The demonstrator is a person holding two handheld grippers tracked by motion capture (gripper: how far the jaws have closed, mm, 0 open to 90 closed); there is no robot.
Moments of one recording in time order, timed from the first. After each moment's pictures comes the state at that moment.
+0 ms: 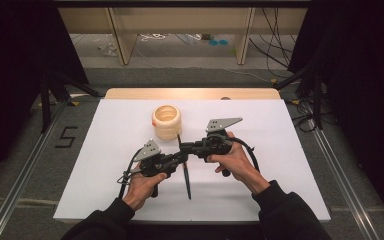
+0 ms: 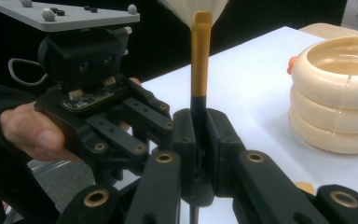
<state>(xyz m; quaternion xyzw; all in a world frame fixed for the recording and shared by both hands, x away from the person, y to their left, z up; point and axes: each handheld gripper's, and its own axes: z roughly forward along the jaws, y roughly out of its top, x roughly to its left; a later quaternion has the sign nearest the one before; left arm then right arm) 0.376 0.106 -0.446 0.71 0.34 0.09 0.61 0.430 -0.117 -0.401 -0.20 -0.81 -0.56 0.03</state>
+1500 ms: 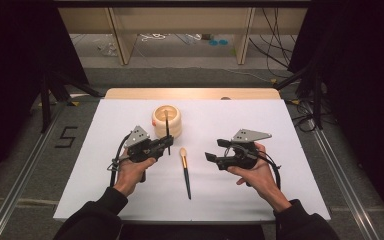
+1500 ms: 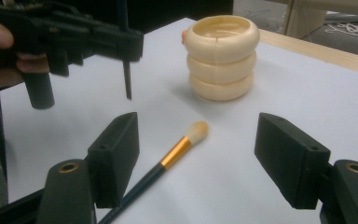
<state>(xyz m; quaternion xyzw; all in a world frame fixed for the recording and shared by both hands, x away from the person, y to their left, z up) 0.405 0.136 -0.427 0.71 0.36 0.17 0.58 0.396 -0.179 -0.411 -0.30 -0.79 -0.52 -0.12</state>
